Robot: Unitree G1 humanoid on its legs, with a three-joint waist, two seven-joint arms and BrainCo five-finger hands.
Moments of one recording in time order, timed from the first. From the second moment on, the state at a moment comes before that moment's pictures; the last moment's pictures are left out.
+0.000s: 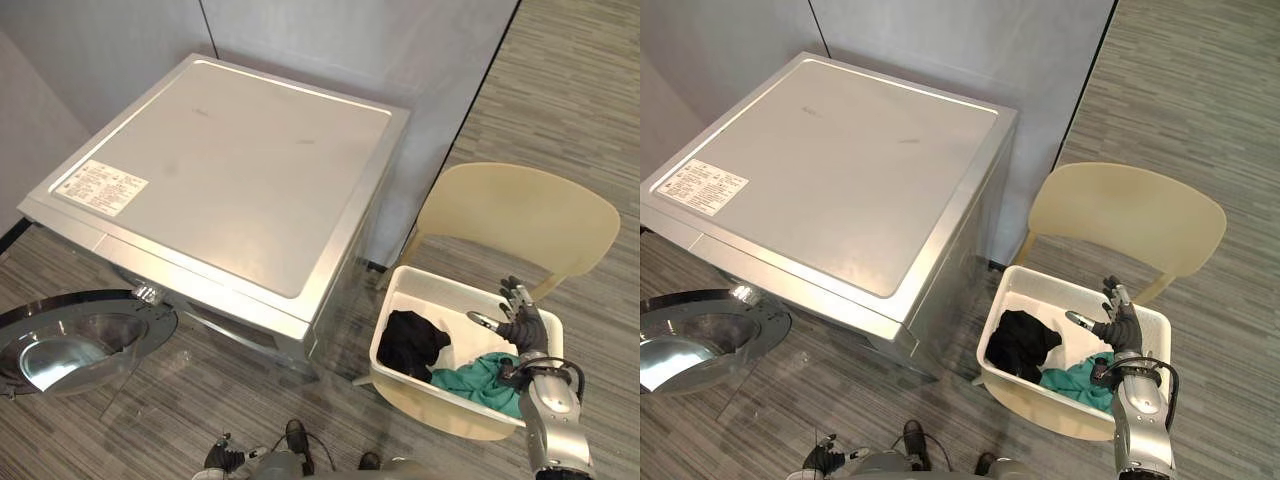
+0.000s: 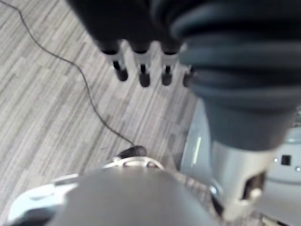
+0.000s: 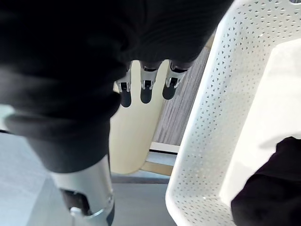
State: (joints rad) left arm 0.15 0.11 0.12 0.95 0.17 -0.01 0.06; right arm 0.11 -0.27 -0.24 0.16 0.13 -0.10 0.08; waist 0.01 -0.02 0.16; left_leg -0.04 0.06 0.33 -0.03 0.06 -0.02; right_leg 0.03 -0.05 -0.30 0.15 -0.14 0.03
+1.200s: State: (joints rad) left arm 0.00 0.15 -0.01 0.90 0.21 -0.03 0.07; right arm -0.21 -0.52 0.13 0.42 -0.24 -0.08 0.12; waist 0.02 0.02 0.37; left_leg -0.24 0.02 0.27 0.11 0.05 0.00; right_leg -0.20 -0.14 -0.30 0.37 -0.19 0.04
